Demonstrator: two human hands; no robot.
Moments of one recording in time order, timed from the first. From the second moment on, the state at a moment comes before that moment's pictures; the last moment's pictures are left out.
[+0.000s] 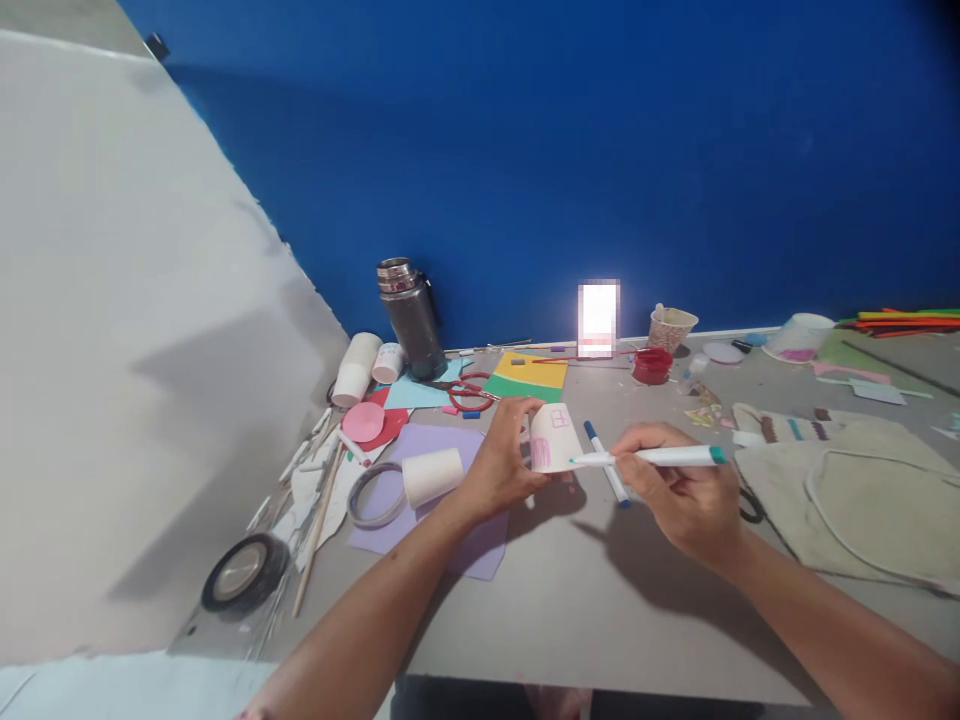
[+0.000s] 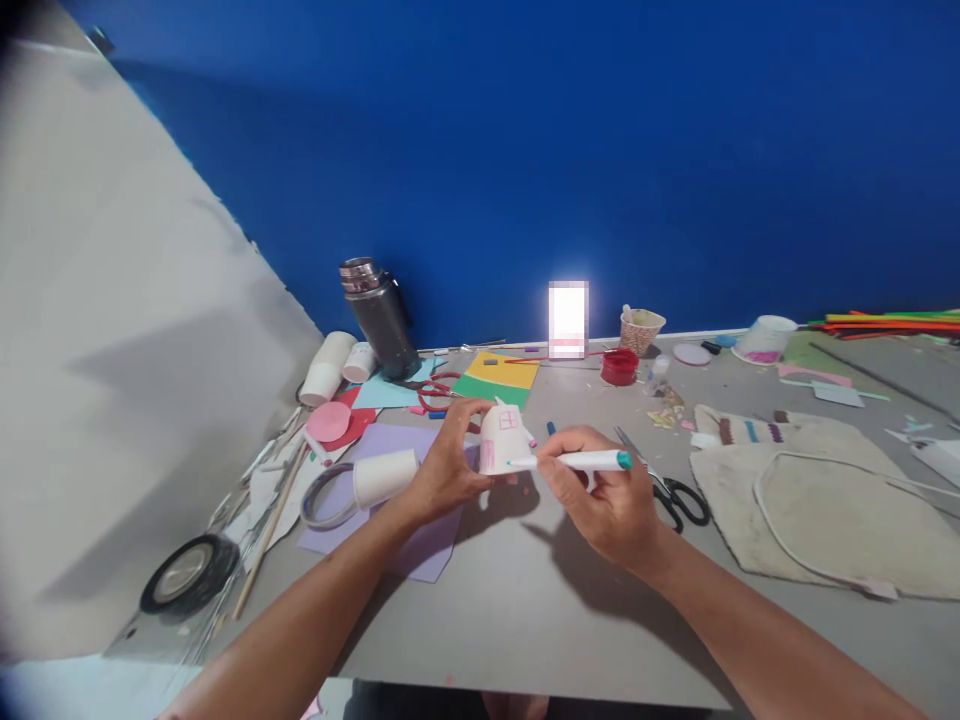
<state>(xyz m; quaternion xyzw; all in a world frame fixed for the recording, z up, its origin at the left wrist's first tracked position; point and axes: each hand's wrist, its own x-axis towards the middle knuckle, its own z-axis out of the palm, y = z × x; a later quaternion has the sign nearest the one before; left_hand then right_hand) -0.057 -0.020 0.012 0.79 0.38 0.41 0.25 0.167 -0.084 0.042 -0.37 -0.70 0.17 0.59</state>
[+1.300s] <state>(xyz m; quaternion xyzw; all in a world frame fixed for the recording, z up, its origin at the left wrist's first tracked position) -0.060 -0.025 0.017 0.80 0.35 0.41 0.25 0.165 -0.084 0.042 -0.36 -0.76 0.12 0.53</state>
